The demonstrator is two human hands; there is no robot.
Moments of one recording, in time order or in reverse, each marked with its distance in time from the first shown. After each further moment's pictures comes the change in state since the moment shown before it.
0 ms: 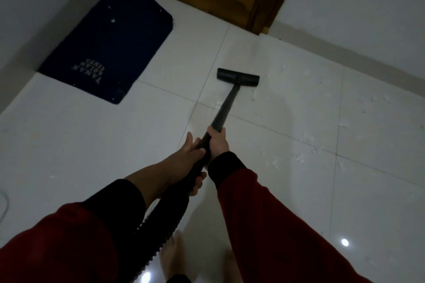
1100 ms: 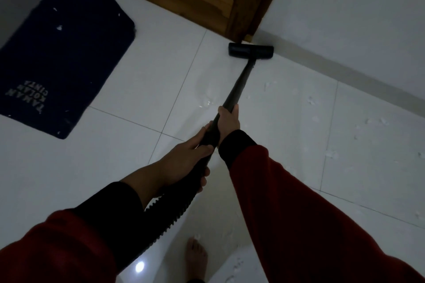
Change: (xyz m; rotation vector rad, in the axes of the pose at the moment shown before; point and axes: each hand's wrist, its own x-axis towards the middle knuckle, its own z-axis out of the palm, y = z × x) left_hand 0.177 0.213 0.080 0.069 -0.025 0.073; right_hand 0.180 -0.265 0.001 -0.063 0.126 -0.065
